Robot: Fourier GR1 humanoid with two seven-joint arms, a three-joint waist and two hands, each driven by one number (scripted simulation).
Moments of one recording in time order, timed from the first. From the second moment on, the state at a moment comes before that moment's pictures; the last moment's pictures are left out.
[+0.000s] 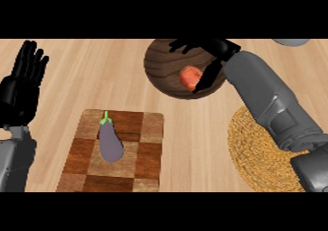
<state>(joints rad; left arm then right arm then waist) -0.33 0.29 0.17 -1.47 0.13 0.03 -0.02 -1.30 -0.18 0.02 -0.12 0.58 0.31 -0.61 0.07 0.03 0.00</state>
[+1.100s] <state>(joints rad) -0.35 0.27 0.15 -1.50 0.13 0.03 -0.01 -1.27 -0.52 -0.30 -0.08 0.28 0.40 -0.59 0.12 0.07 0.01</state>
